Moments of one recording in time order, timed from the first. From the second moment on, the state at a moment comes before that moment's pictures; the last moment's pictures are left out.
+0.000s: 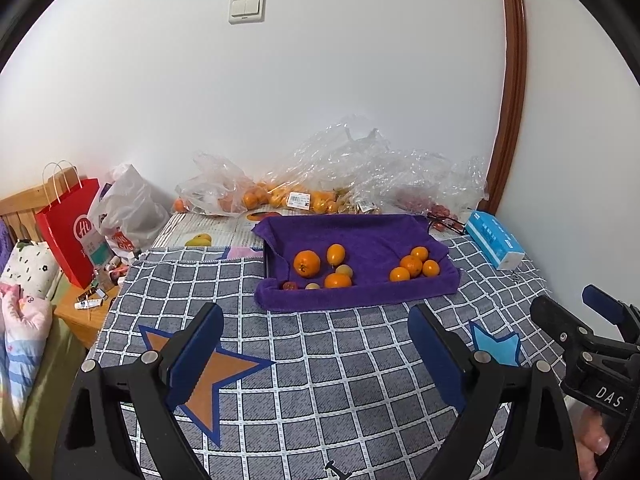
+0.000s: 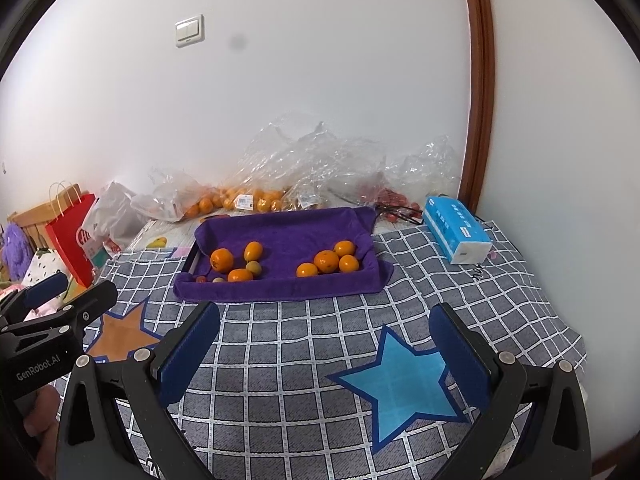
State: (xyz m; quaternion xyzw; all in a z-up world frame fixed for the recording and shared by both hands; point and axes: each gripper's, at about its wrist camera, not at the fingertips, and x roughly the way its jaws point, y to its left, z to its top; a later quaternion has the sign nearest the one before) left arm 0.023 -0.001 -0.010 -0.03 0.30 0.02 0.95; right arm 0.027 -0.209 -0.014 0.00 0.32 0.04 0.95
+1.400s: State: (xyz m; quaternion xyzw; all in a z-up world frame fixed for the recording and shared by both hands) left arm 0.021 0.000 -0.008 -0.03 0.30 0.01 0.95; right arm 0.025 -0.207 -0.011 0.00 0.32 0.03 0.95
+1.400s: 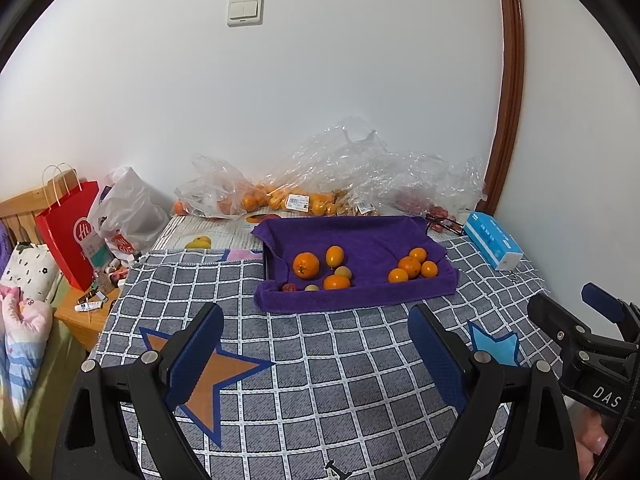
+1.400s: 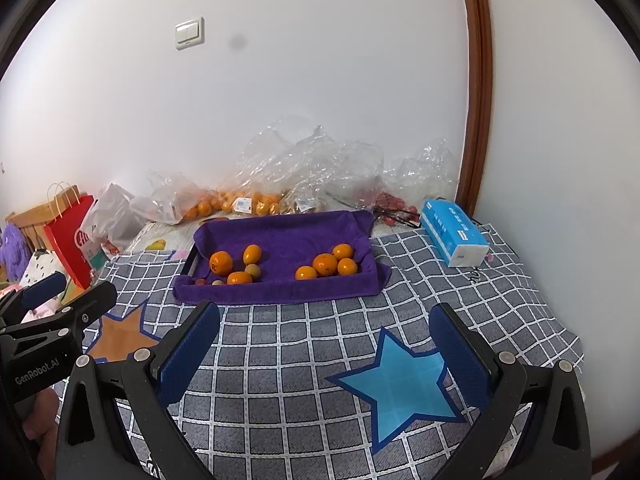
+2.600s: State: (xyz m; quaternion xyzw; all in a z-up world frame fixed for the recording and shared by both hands) left arm 0.019 0.005 -0.003 -0.04 0.29 0.01 0.96; right arm 0.024 -0.207 -0.009 0.00 0.32 0.03 0.95
